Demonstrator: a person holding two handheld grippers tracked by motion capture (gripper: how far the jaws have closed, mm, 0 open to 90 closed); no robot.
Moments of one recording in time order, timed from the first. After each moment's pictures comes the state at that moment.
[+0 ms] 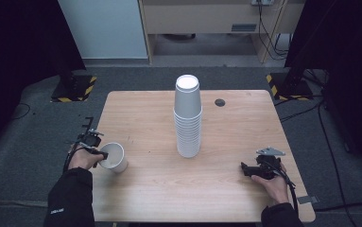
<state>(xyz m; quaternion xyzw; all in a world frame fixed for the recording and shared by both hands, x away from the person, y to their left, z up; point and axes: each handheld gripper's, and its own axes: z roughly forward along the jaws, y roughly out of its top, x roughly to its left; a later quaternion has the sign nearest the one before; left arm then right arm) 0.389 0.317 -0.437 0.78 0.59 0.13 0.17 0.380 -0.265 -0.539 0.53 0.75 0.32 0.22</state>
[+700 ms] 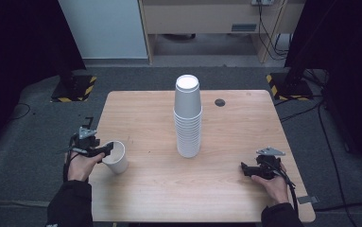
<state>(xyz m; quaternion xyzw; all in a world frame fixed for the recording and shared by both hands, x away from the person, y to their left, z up) 0.367 0.317 -0.426 0.71 0.56 0.26 0.34 0.380 -0.265 -0.539 0.53 0.75 0.32 0.22</state>
